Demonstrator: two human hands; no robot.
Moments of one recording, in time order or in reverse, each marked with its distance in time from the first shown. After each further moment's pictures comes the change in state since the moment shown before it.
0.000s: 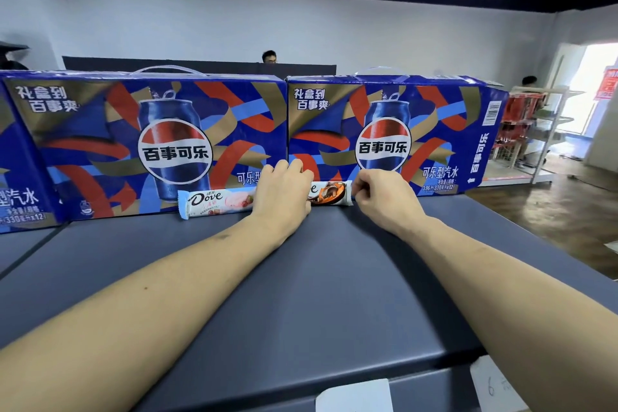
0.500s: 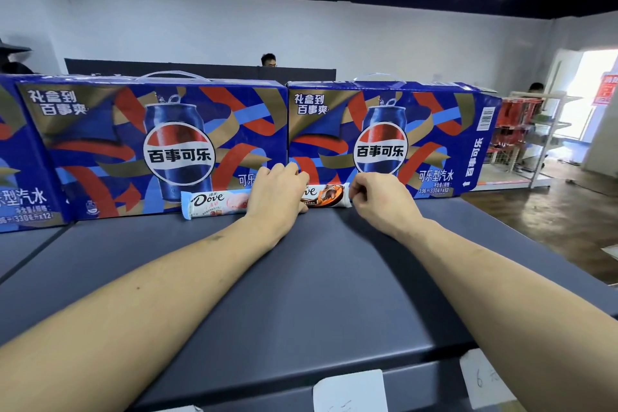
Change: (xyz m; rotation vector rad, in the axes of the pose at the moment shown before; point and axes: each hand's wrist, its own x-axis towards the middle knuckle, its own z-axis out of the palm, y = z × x) left_hand -0.005 -0.007 -0.009 -0.011 -0.044 0.009; right_hand -0.007 -0.008 -0.008 -0.006 -0.024 -0.015
